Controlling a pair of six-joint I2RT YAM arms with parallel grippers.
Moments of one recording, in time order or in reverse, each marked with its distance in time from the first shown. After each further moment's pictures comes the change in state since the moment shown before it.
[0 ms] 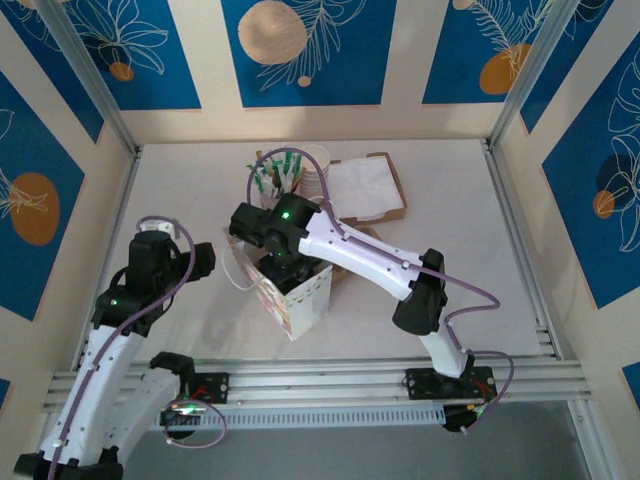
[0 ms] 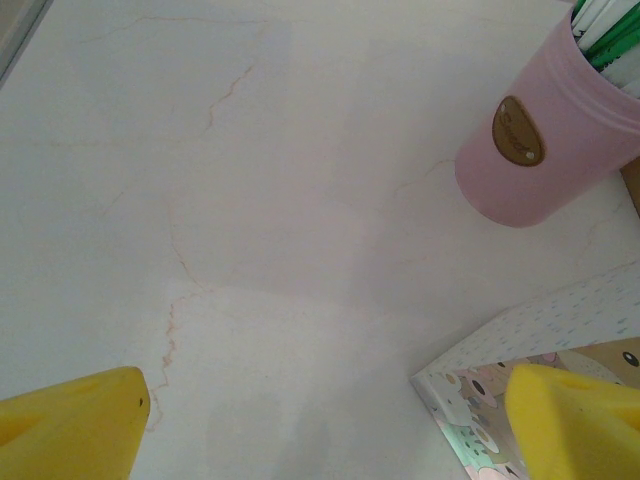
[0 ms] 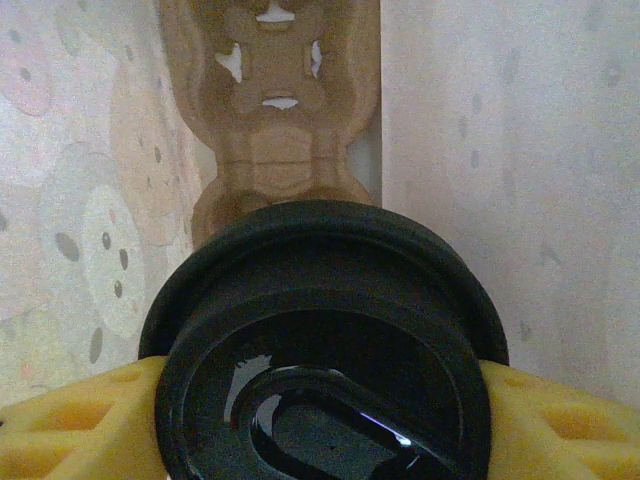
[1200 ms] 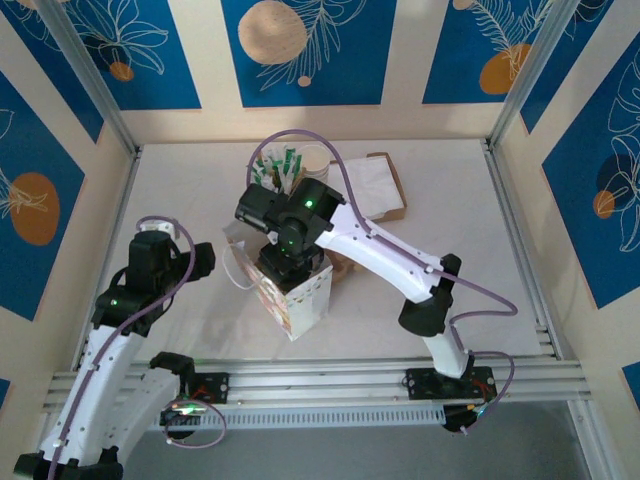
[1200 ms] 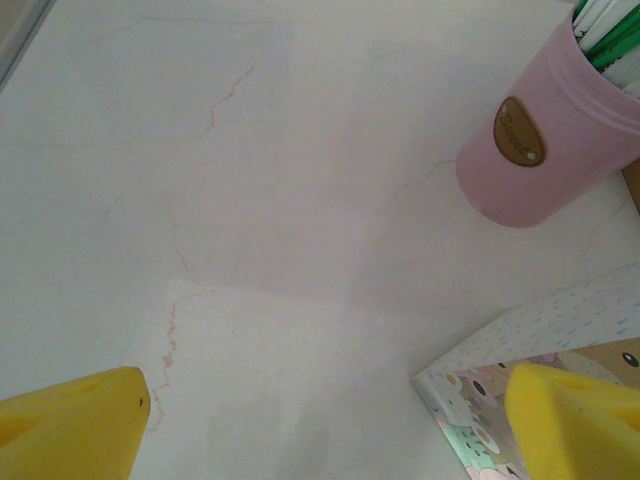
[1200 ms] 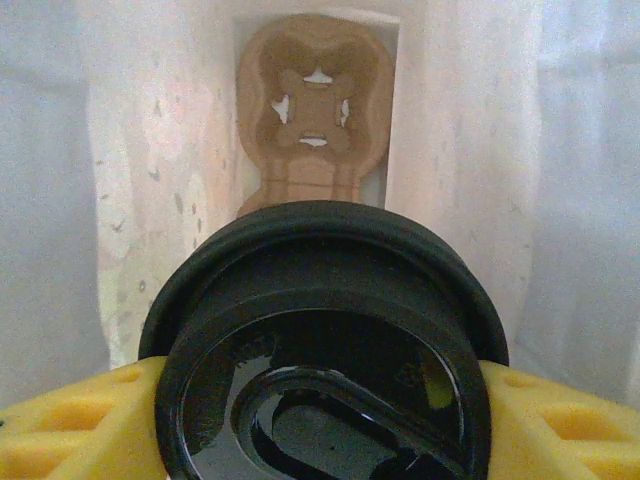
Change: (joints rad) left arm 0.000 0.000 0.000 0.000 -0.001 0.000; right arm 0.001 -0.031 0.182 -0.075 -0.011 -0.103
